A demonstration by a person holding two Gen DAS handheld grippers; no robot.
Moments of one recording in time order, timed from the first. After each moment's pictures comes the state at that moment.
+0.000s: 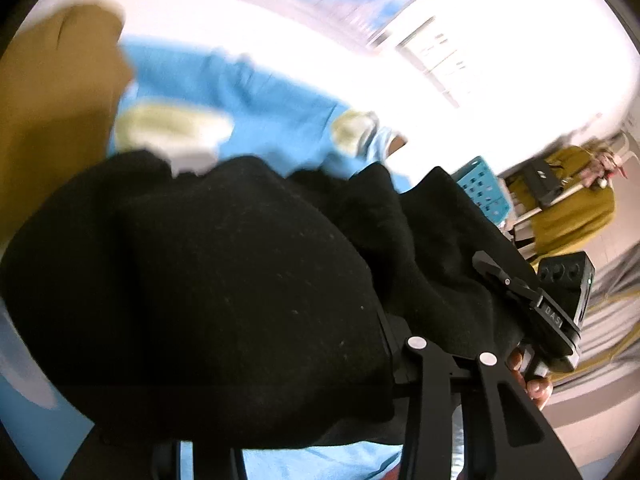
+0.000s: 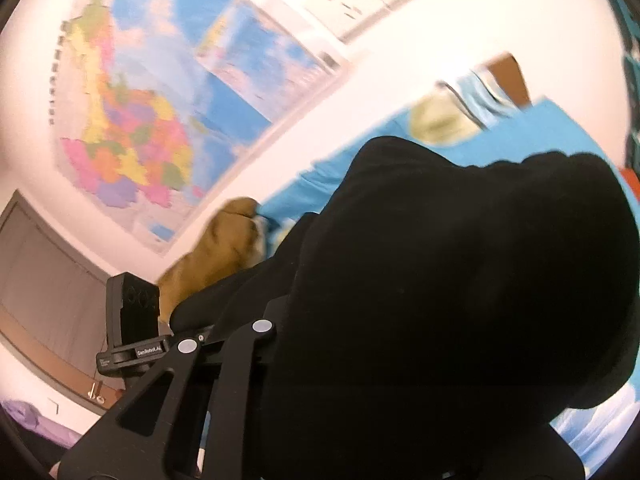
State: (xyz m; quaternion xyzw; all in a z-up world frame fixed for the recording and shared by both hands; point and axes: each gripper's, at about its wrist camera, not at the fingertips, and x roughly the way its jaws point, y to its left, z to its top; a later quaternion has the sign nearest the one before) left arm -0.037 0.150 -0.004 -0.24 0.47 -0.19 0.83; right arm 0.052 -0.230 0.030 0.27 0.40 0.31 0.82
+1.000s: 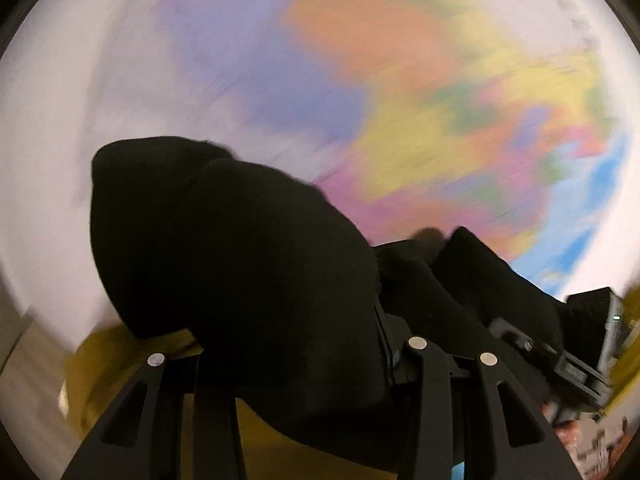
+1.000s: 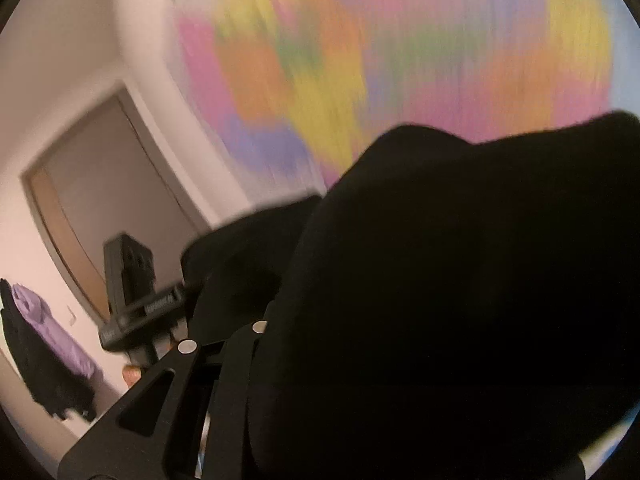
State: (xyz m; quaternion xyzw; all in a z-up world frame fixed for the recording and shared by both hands) left arm -0.077 0.561 0.109 -0.23 0.24 0.10 0.94; right arm 0.145 0.218 0.116 0.14 0.34 0.56 0.74
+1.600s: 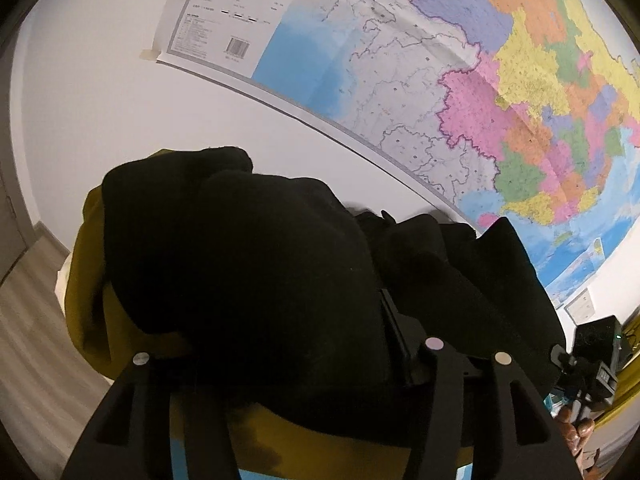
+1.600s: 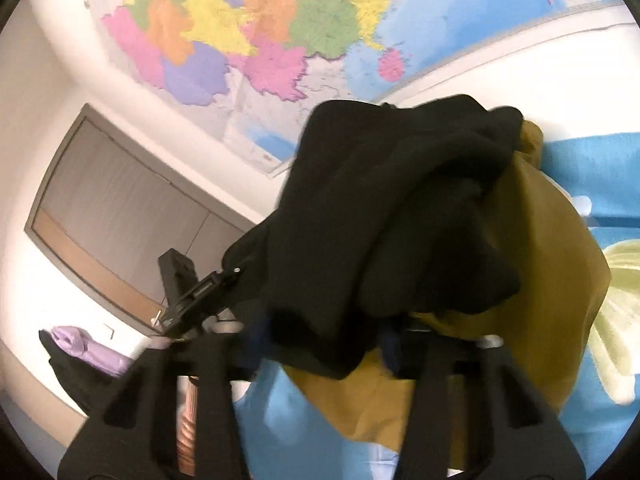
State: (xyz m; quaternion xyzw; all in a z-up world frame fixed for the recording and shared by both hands) left arm -0.121 0.593 0.007 -0.30 0.29 0.11 0.90; right arm 0.137 0.152 0.028 0.21 0.44 0.55 0.68
